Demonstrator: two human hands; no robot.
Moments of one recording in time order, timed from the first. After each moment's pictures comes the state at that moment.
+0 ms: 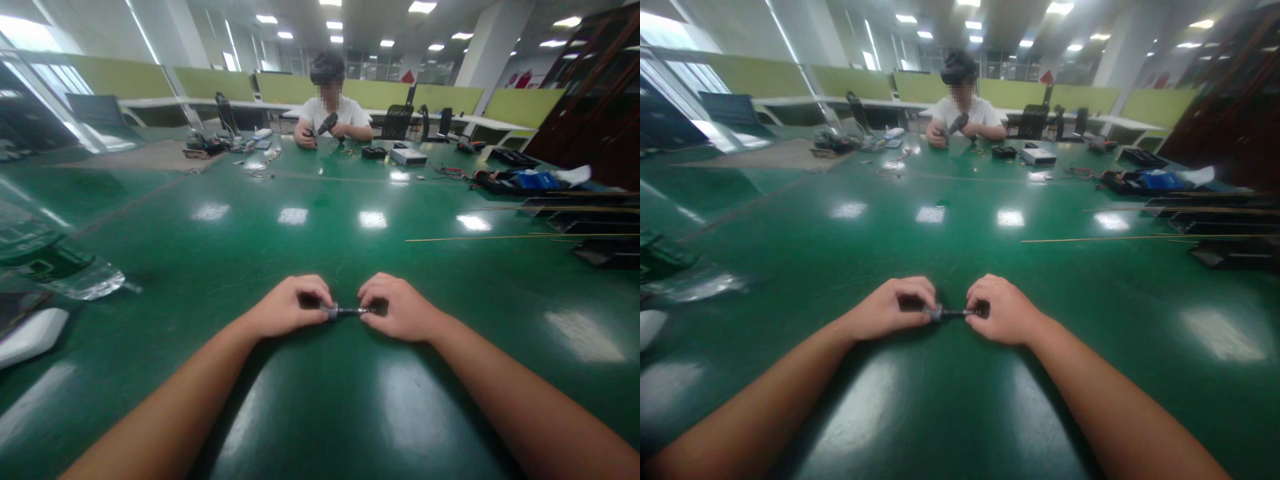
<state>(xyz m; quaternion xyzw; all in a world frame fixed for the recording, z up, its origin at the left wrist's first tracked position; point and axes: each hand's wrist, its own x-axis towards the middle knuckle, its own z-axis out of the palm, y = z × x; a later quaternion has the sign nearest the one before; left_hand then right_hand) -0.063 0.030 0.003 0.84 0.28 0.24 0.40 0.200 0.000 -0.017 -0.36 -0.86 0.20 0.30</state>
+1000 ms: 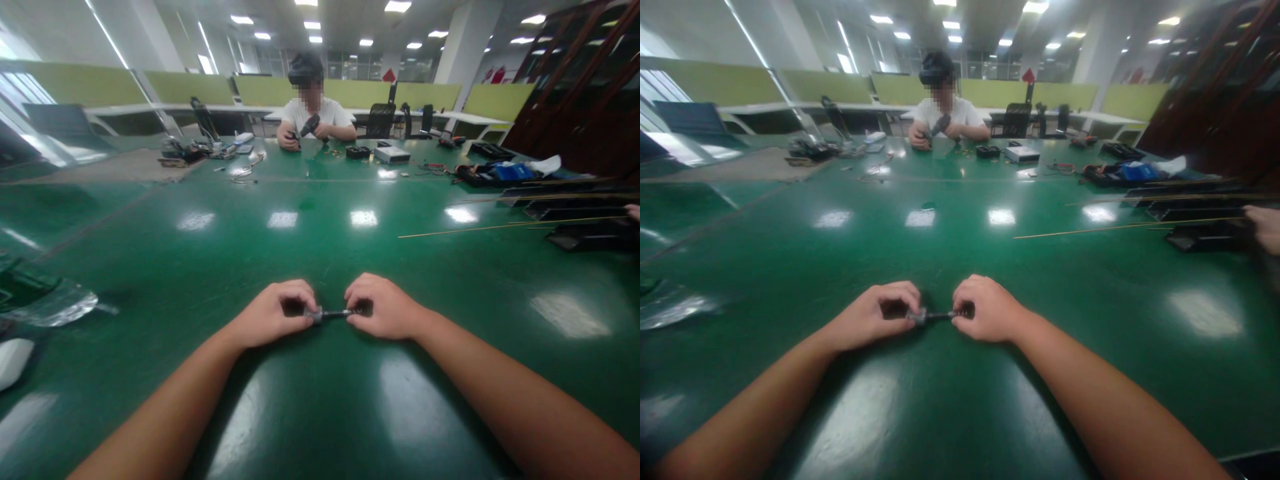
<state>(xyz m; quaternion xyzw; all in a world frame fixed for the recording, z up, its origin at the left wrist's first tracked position) -0.064 0.030 0.008 0.84 0.28 0.23 0.40 0.198 0.002 -0.022 -0.35 -0.86 0.19 0.31</state>
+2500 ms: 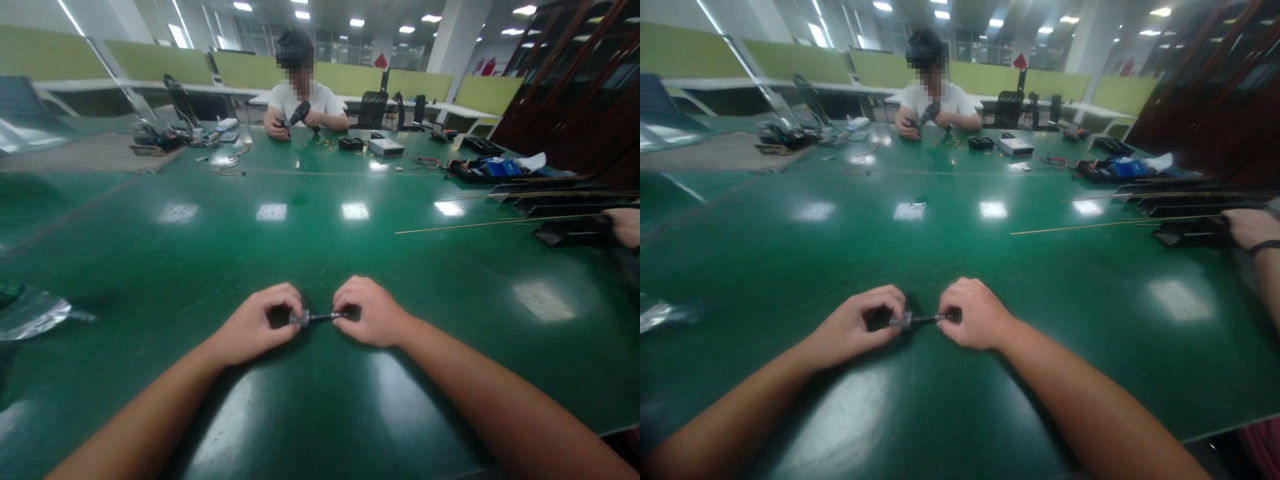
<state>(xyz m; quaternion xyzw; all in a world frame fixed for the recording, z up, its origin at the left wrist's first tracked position) -0.081 0.024 0.010 0.86 0.30 0.22 0.35 0.176 -0.002 -0.028 -0.38 -0.85 0.18 0.33</state>
